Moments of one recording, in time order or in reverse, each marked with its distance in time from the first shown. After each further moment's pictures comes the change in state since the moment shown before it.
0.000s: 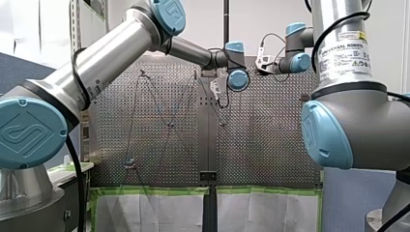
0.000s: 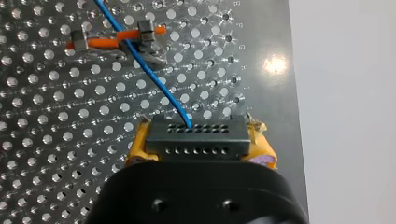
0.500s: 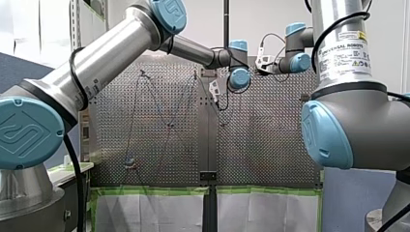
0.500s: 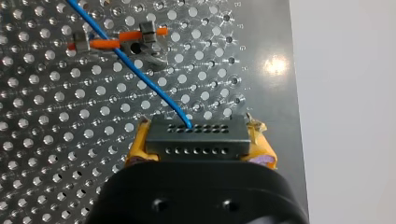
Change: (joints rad) left arm -0.024 0.001 -0.002 -0.116 -0.094 -0.041; right arm 0.000 0.000 0.000 0.001 -0.002 -0.003
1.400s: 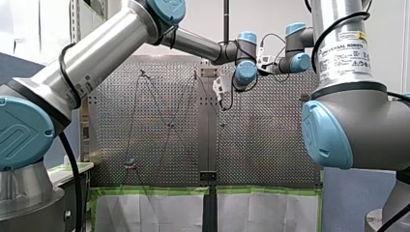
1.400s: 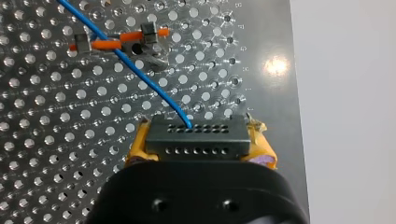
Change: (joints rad) left arm -0.081 0.041 -0.036 -0.133 -0.056 -0.053; right arm 0.000 0.000 0.000 0.003 -0.001 0.000
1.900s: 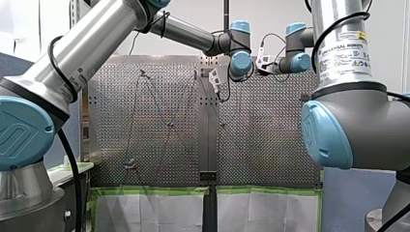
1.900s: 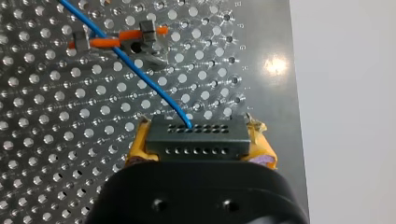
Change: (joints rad) left arm 0.008 0.117 -0.117 0.114 0.014 -0.006; right arm -0.002 0.000 0.000 -0.001 0.000 0.001
